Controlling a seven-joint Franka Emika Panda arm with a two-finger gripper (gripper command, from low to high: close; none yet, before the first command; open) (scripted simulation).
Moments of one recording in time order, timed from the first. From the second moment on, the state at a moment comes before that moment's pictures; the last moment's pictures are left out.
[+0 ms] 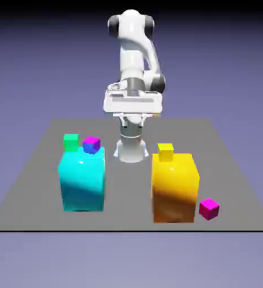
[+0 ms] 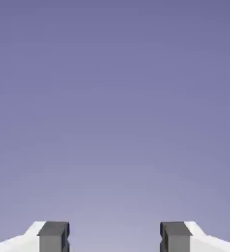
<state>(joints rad) 0.03 -0.56 0.02 -2.81 -0.05 3.04 0.75</state>
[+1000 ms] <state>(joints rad) 1.12 0.48 -0.26 -2.11 -0.72 2.30 0.32</state>
